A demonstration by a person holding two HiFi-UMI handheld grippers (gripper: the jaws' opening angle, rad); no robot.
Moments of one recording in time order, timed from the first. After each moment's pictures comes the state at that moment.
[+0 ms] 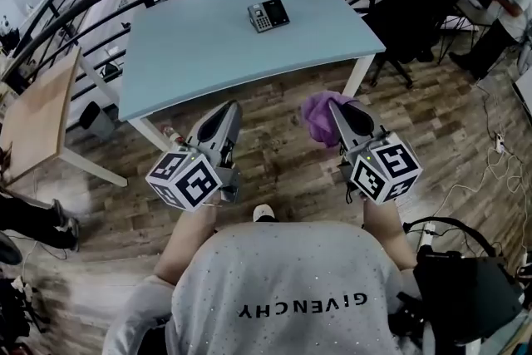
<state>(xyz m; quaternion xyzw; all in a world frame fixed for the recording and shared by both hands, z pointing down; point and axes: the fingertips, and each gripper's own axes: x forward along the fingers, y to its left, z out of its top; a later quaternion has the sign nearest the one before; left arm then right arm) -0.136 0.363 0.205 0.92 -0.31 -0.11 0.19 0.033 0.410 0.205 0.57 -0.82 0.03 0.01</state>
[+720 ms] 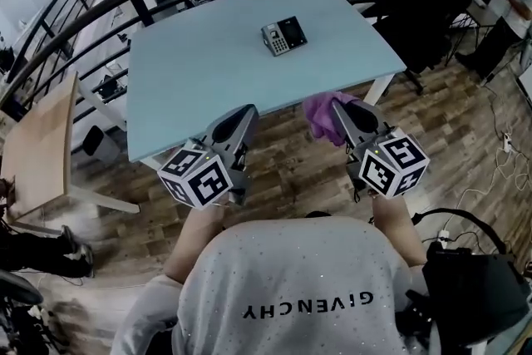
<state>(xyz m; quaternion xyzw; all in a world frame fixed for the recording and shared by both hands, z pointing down) -0.138 0.212 0.205 0.95 -0.25 -0.07 0.20 0.007 0.252 0.201 0.57 -0.82 0.07 0.01</state>
